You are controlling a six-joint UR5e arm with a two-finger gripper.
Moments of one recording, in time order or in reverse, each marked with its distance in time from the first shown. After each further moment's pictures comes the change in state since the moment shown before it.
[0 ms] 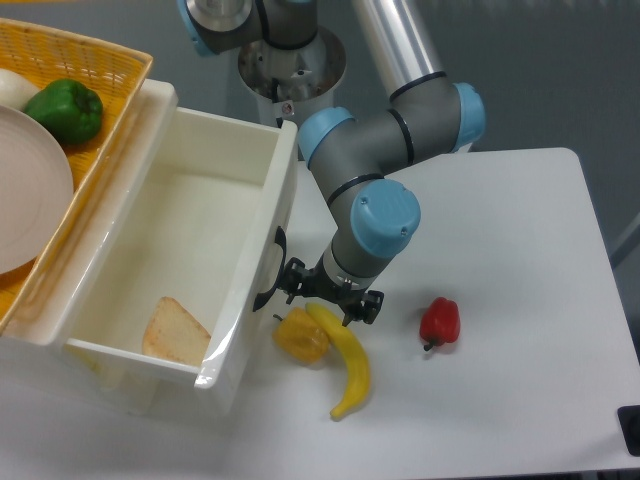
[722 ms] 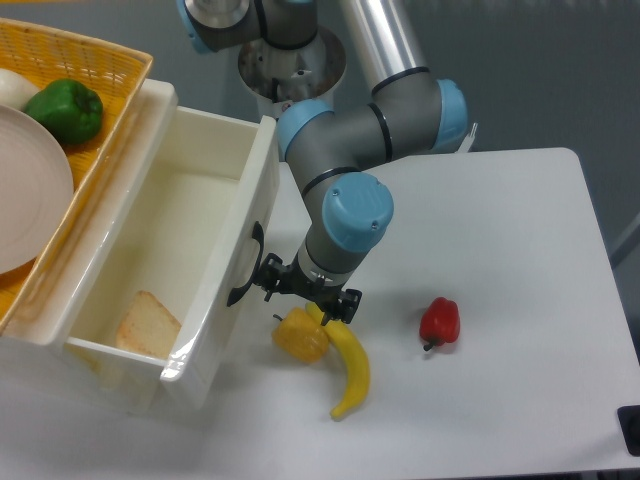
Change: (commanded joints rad) arm -0.051 0.008 -0.003 -0.002 -0.006 -0.021
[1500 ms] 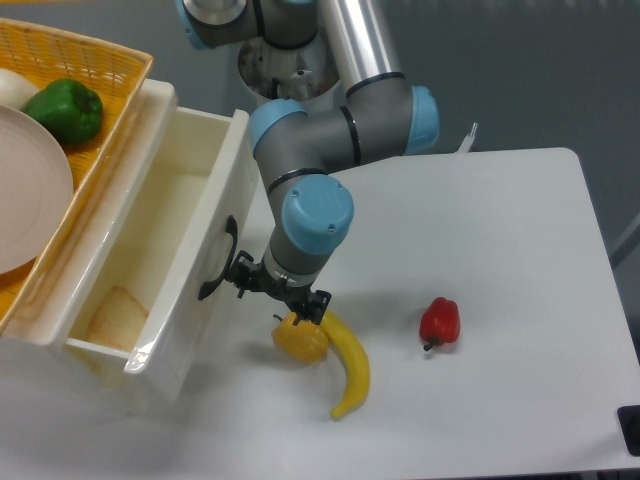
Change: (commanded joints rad) arm -0.075 0.006 -0.005 0.006 0.008 0.008
